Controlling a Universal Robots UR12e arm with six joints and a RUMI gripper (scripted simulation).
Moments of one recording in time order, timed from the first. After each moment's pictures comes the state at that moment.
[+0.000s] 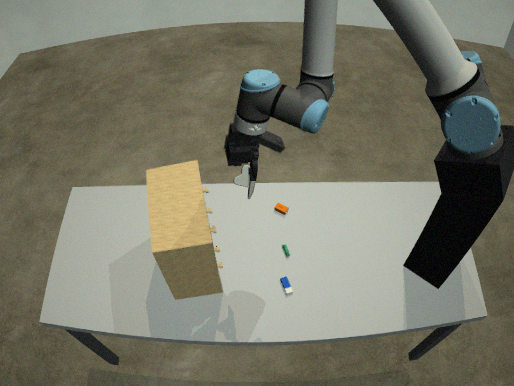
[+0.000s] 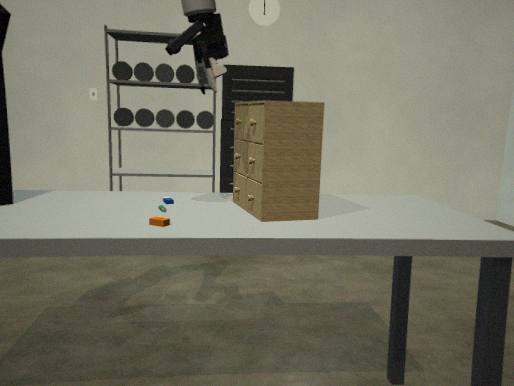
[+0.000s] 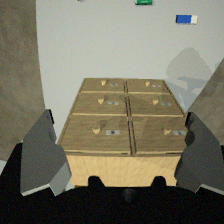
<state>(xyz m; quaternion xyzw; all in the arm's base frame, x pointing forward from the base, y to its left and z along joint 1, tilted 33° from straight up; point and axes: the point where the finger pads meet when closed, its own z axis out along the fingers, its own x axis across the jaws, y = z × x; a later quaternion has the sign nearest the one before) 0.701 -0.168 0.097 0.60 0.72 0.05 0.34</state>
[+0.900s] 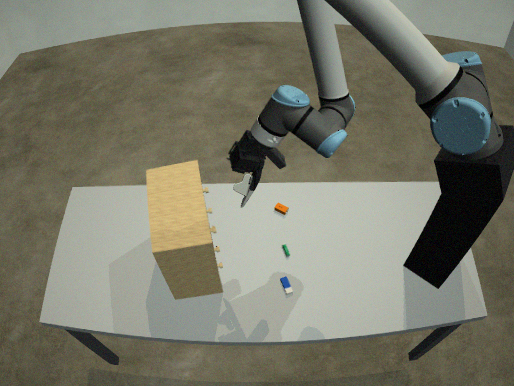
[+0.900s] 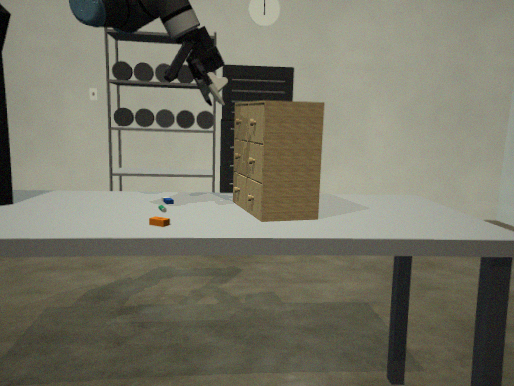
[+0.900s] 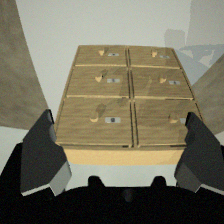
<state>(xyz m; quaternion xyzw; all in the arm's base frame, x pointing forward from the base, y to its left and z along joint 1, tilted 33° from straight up) 0.736 -0.176 0.077 0.54 0.70 0.16 0.43</state>
